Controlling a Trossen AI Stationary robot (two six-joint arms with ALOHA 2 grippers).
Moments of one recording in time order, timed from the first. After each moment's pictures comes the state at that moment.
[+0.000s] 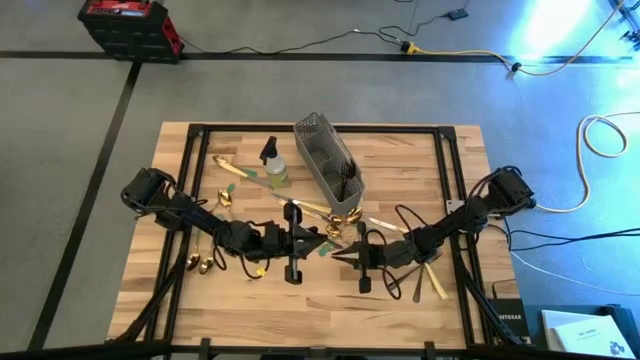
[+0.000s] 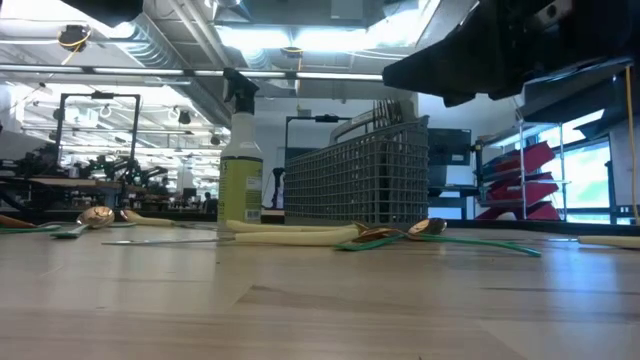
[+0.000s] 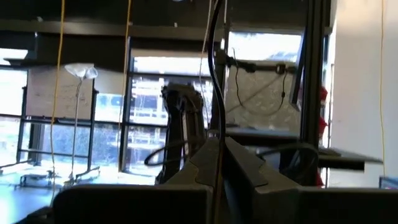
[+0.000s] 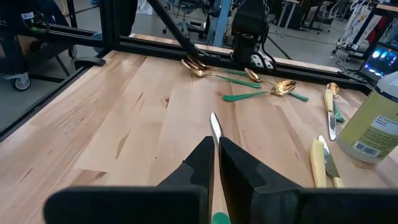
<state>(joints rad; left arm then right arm) -0.40 1.75 0.85 1.37 -0.48 0.14 0.48 1.67 0.59 0.83 0.46 -0.01</state>
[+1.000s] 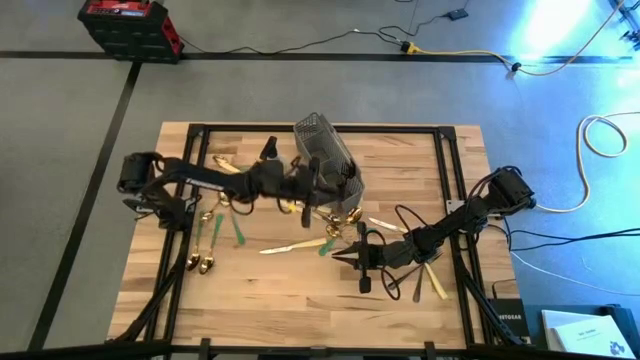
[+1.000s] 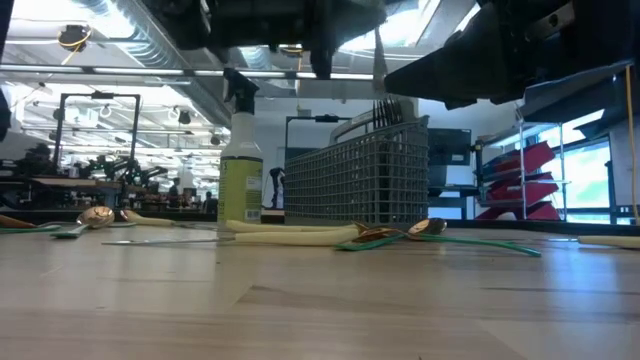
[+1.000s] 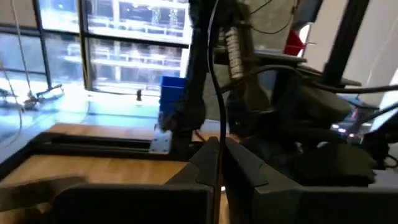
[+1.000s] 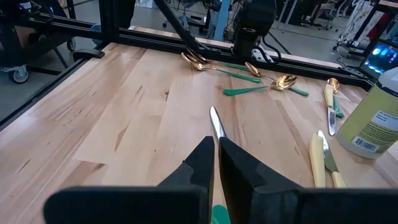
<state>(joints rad) 0.13 1.62 0.93 0.74 0.20 -0.12 0.48 1.67 0.59 0.80 0.46 -0.01</state>
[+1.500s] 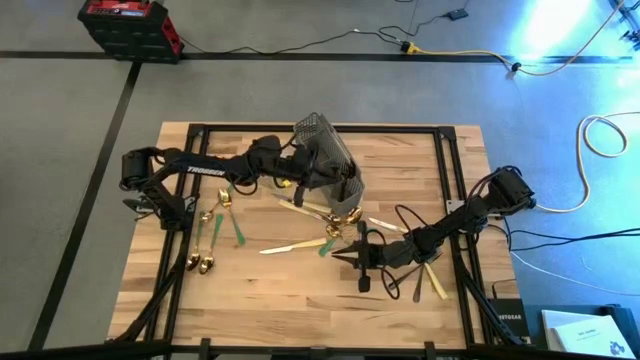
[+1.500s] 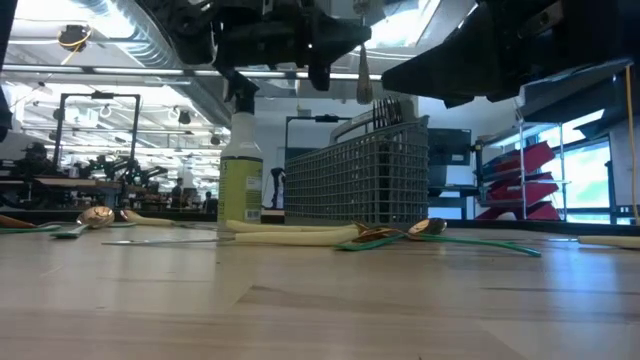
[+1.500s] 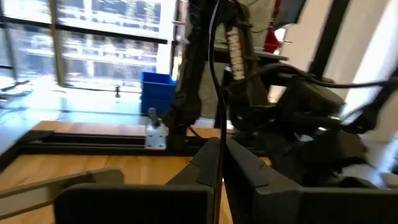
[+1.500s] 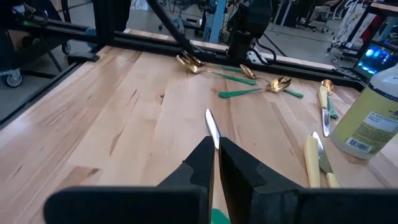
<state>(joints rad) 0.27 1.63 0.93 0.74 0.48 -0.13 0.48 1.67 0.59 0.81 0.48 -0.01</state>
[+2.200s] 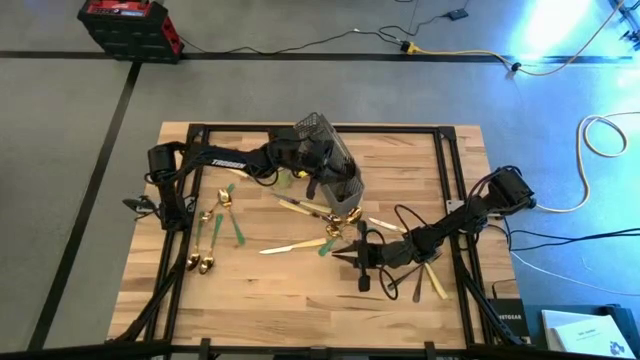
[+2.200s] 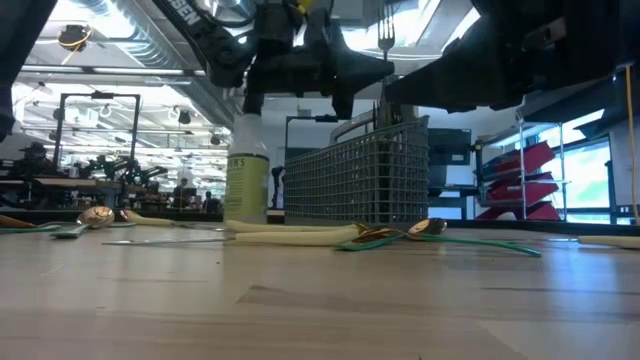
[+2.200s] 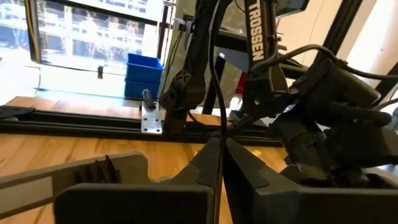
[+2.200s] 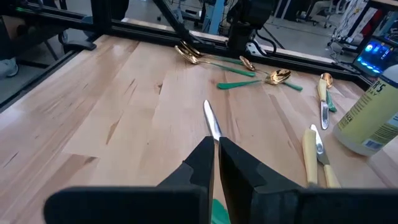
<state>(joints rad) 0.34 1.83 1.09 0.73 0.60 -0.18 0.48 1.67 0.59 0.77 0.48 -0.01</state>
